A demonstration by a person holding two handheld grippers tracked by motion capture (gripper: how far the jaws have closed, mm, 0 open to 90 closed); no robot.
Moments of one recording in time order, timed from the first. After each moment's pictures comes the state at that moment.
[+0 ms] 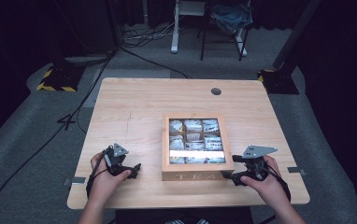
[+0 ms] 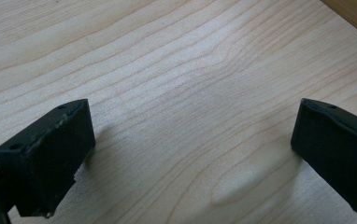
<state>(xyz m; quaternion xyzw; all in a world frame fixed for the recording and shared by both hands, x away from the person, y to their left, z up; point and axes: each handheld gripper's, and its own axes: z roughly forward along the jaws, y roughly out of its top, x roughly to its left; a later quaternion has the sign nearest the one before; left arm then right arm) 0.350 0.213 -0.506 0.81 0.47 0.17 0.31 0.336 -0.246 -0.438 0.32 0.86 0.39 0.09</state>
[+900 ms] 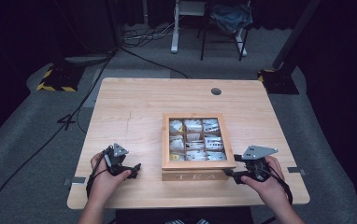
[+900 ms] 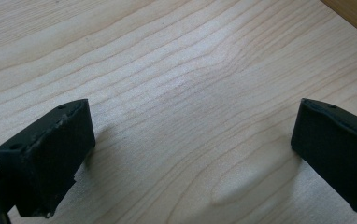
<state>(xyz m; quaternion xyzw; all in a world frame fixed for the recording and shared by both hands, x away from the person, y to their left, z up) 0.350 0.213 -0.505 0.81 0.47 0.17 0.31 0.329 -0.244 -0.424 0.30 0.87 0.37 0.14</state>
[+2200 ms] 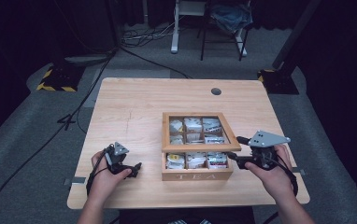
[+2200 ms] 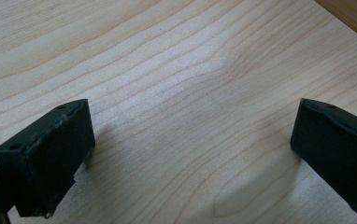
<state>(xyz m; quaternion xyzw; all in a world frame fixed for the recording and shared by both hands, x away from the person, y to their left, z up) 0.355 0.212 -0.506 0.81 0.46 0.16 0.32 0.338 -0.240 -0.366 0.29 0.84 0.41 0.21</state>
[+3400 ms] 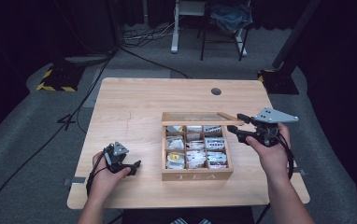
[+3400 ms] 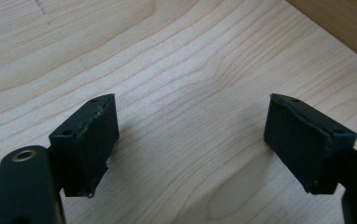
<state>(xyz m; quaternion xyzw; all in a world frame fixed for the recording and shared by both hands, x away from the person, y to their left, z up) 0.354 0.213 -0.501 0.81 0.45 0.16 0.33 0.378 -0.240 -0.335 0.33 0.78 0.48 0.24</state>
